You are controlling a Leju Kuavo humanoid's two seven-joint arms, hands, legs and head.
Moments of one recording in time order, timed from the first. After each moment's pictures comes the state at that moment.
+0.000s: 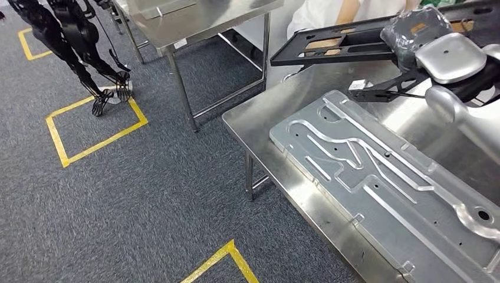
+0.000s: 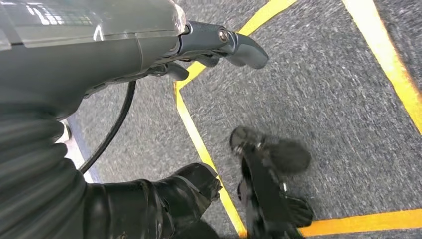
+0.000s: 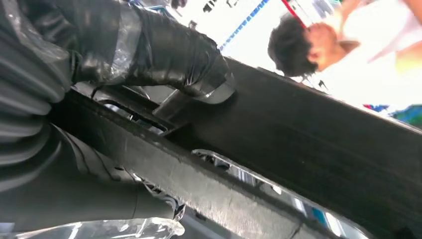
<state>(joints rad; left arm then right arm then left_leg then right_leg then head) -0.04 -0.08 0.95 -0.20 -0.76 -0.06 -0.34 -1.48 -0.61 1.02 -1.23 1.07 0.53 0.09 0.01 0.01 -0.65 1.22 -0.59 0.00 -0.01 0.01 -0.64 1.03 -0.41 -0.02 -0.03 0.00</state>
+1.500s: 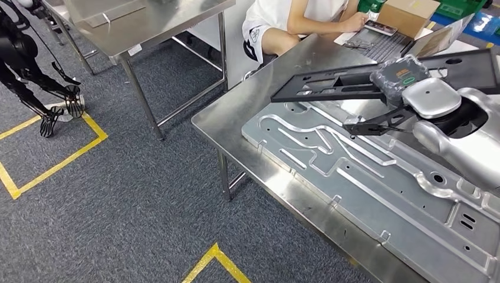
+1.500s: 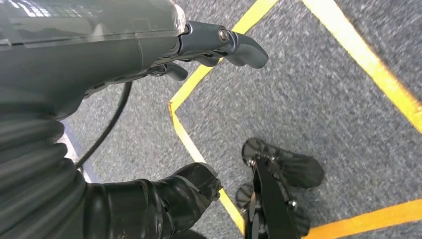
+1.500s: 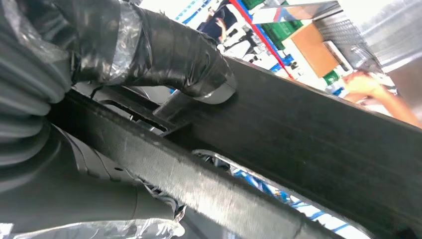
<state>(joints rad) -0.03 -0.09 1.00 -0.20 -0.79 -0.07 -0.35 -1.31 -0.67 1.02 -1.23 1.03 0.48 0.09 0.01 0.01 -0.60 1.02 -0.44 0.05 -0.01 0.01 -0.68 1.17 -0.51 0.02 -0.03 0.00</state>
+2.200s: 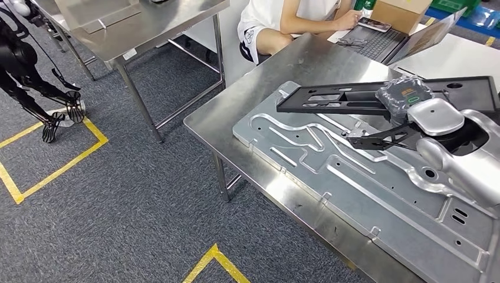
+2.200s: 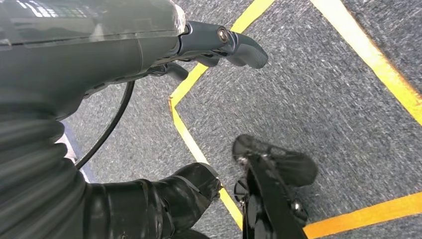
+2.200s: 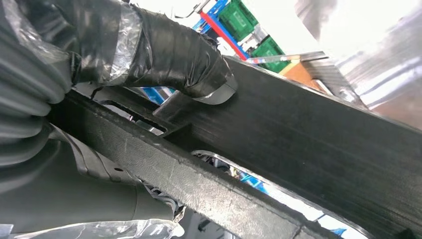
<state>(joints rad) -0.04 -0.09 1.03 -0.20 -0.81 -0.06 -0.35 -1.18 -0.72 0.92 -1.25 1.03 0.45 0.09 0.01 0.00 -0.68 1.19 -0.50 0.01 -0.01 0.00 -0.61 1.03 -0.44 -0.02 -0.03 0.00</state>
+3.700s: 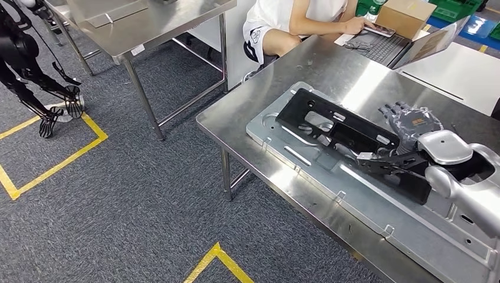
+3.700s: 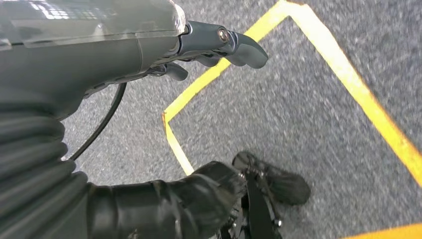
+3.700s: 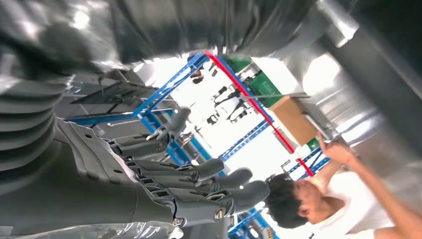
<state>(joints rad) -0.04 -0.10 1.08 -0.20 -0.82 -0.04 -0.38 -0.95 -0.79 0.79 -1.28 1.01 0.39 0.10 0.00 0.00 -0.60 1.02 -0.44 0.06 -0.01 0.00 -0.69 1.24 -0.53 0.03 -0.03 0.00</state>
